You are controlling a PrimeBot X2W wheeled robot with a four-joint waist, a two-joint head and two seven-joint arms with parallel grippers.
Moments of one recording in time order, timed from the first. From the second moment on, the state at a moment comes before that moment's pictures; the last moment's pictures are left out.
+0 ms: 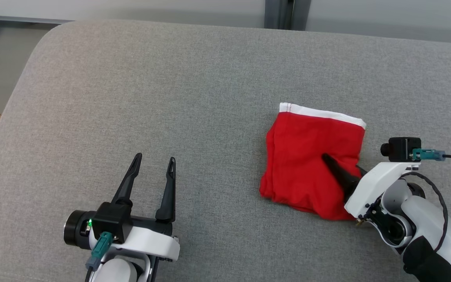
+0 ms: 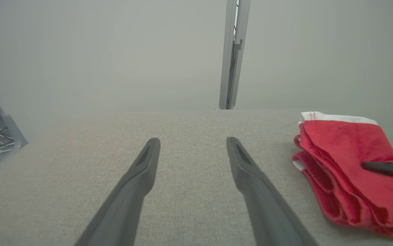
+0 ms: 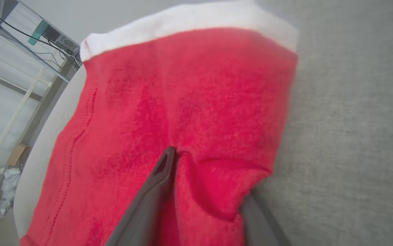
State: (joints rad) left arm -0.13 0.05 -0.26 0.15 -0.17 0.09 -0.26; right arm -0.62 -0.34 0.76 0.66 1.14 0.13 -0.01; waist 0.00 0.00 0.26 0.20
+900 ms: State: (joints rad) left arm -0.13 0.05 -0.31 0.14 -0.22 0.12 -0.26; right arm -0.82 -0.68 1.07 0.55 0.99 0.13 -0.10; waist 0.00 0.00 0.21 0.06
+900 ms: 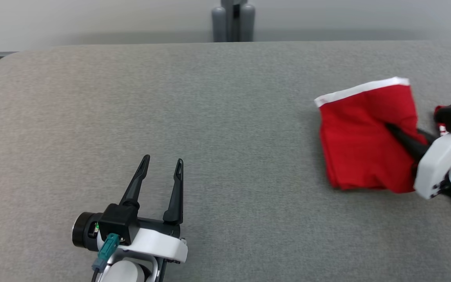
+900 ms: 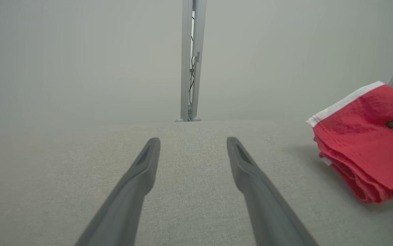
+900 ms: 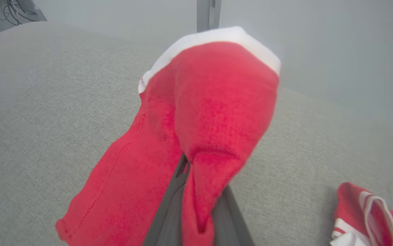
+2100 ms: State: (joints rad) left arm -0.23 0.05 -0.25 0.15 -0.13 0.06 -0.26; right arm -0.81 -0.89 0.78 0.83 0.78 0.13 -0.09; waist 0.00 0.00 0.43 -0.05
